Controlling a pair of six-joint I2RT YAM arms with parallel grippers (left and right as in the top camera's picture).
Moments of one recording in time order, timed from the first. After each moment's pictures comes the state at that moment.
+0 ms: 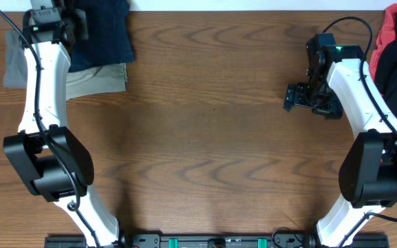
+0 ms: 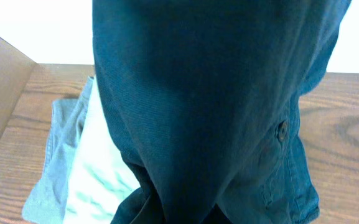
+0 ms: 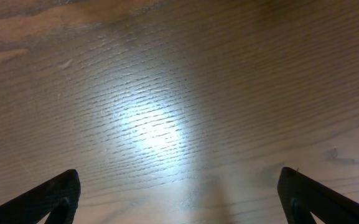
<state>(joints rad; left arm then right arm) 0.18 2.00 1.87 -0.57 -0.09 0.13 0.04 1.92 1.56 -1.24 0.08 0.34</state>
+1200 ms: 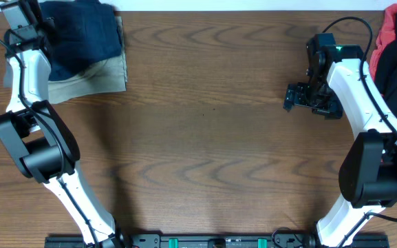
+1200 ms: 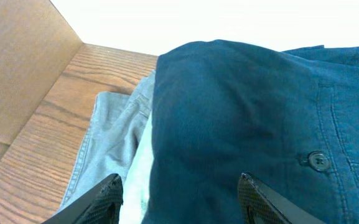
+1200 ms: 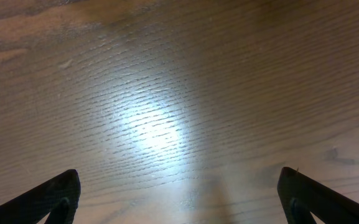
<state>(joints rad) 0.36 2.23 1.87 -0.26 -0.09 0.12 0.04 1.92 1.56 -1.24 0.08 0.34</state>
